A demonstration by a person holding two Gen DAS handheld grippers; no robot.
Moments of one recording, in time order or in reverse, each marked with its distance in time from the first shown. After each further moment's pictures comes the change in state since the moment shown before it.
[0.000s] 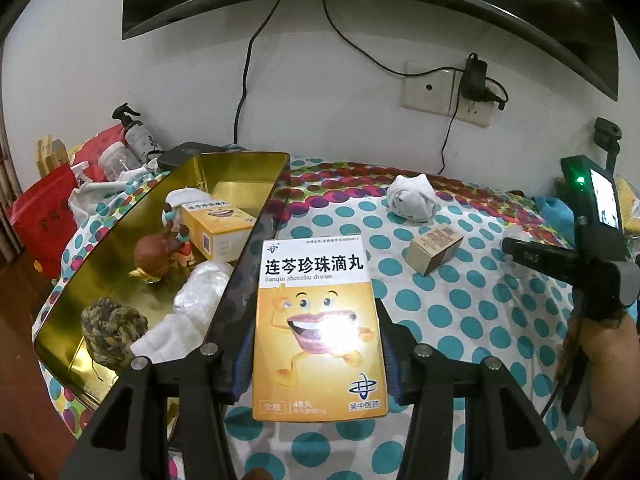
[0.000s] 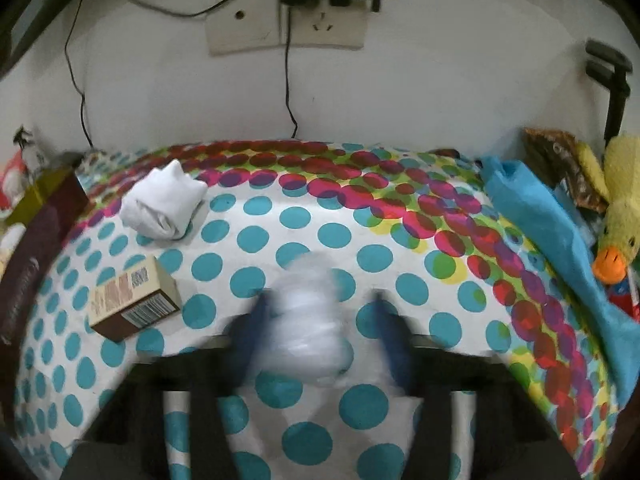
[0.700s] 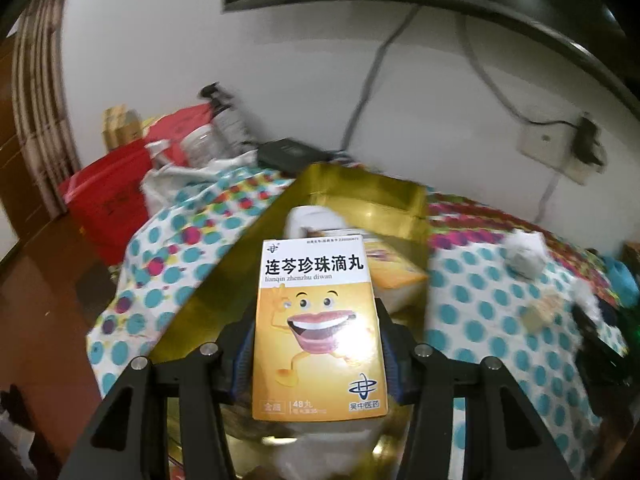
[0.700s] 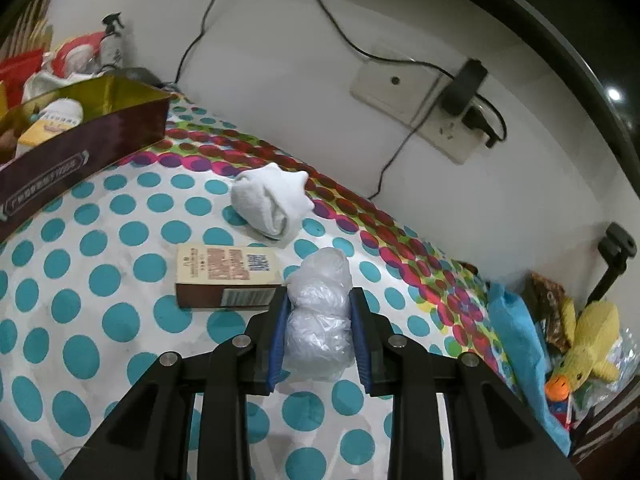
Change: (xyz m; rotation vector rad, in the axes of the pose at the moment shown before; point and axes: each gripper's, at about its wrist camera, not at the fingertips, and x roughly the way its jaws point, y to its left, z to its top) left arm 0.011 0.113 0.033 -0.179 0.018 0.213; right arm -0.027 0.100 -0.026 -0.511 -0.187 -0.124
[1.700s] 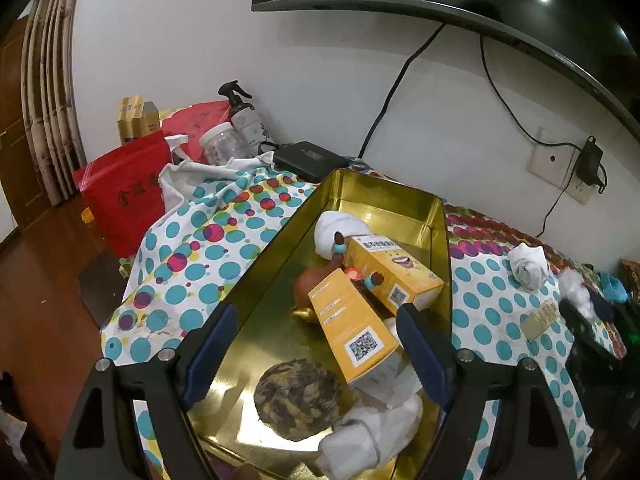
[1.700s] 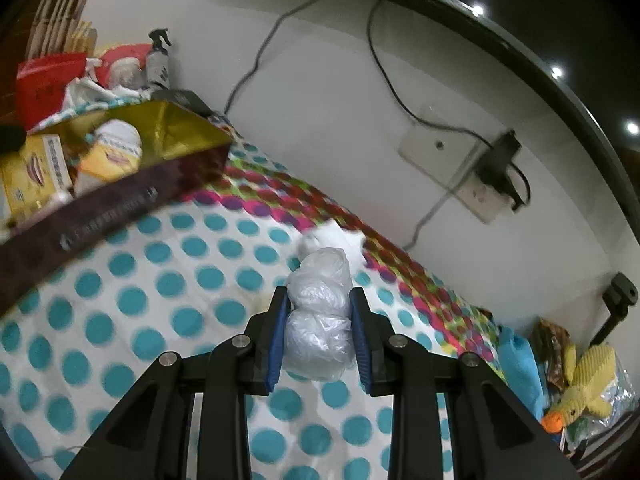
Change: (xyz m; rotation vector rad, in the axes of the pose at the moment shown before) left arm -0.017 0.024 -0.001 -0.038 -0.016 -0.032; right arm -0.038 0.041 0.030 -0.063 -0.108 0.077
